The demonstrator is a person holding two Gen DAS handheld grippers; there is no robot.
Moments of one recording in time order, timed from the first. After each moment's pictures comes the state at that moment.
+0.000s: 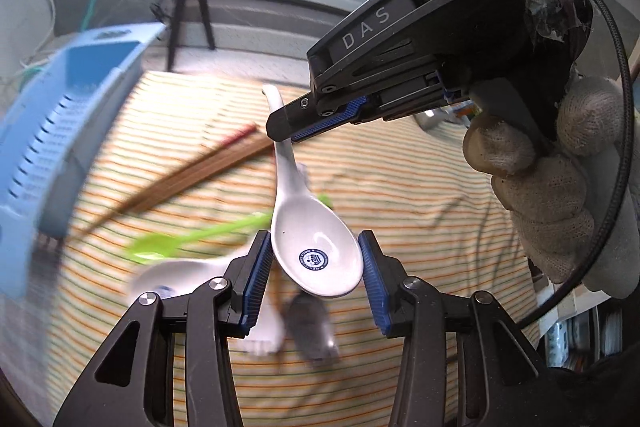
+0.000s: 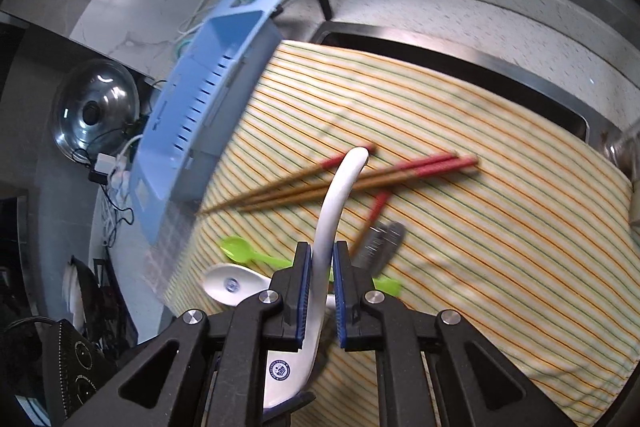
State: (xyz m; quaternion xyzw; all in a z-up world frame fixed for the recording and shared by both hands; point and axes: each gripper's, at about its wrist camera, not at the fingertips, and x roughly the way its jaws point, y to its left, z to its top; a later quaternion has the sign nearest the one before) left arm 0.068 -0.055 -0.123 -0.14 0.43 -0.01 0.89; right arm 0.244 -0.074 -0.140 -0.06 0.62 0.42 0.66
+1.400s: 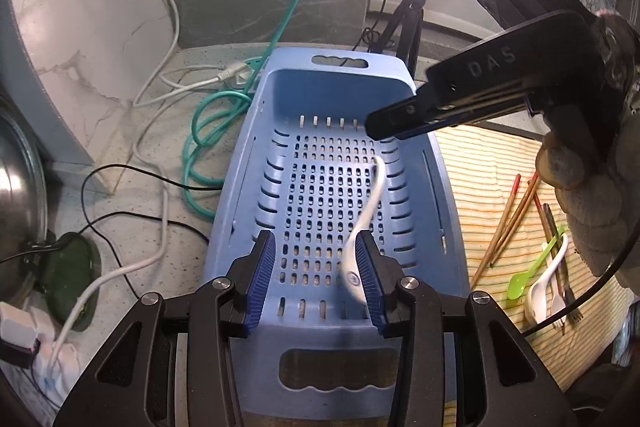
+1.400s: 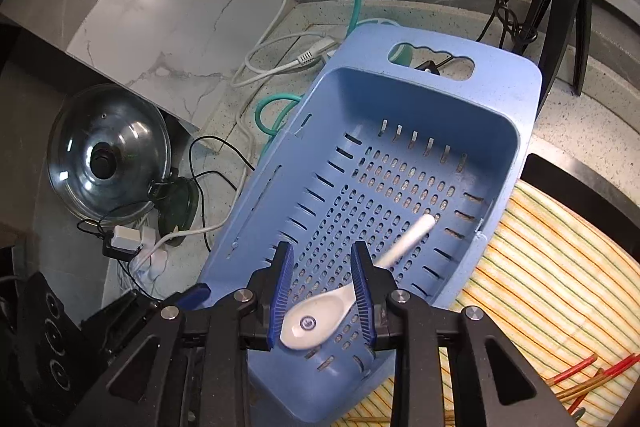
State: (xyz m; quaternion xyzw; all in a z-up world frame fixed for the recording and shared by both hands) left arm 0.060 0.208 -0.119 -0.07 0.45 0.09 0.89; right arm 0.226 0.158 -0.138 -0.05 0.58 0.45 0.68
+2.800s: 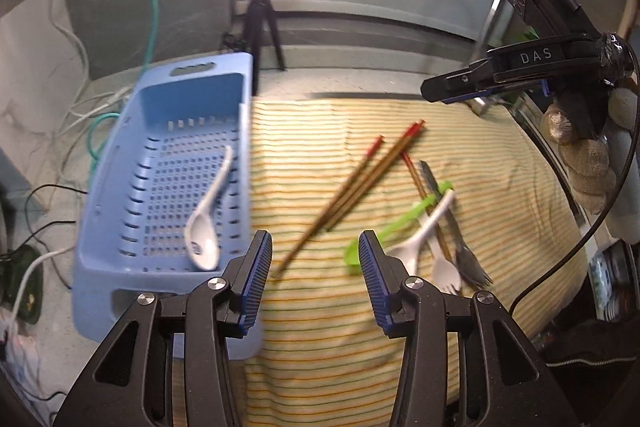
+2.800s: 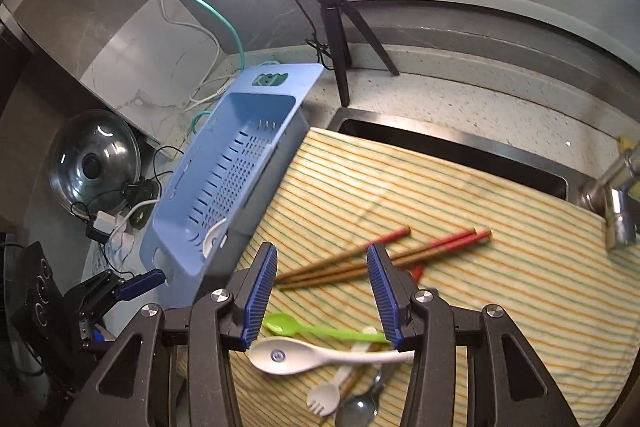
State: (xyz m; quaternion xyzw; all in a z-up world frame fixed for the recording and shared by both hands) left arm 0.046 0.073 -0.097 -0.04 0.46 -0.04 0.89; right arm 0.216 -0.070 -0.092 -0.04 0.53 0.37 0.76
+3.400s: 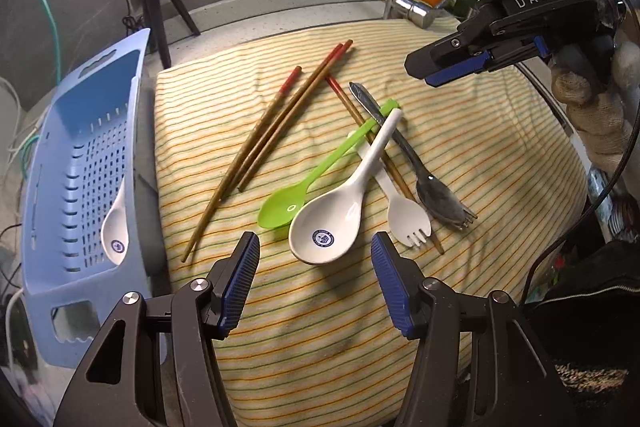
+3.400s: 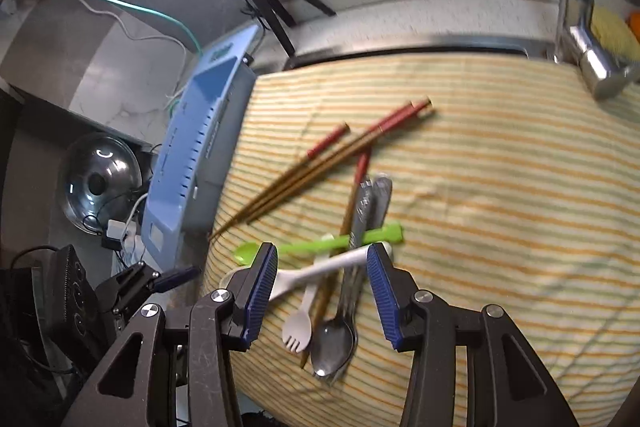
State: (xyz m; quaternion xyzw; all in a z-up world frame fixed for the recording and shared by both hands) left arm 0.054 0.012 -0.142 0.05 0.51 -0.12 0.85; right arm 0.201 -0.147 -0.153 0.08 0.61 0.34 0.71
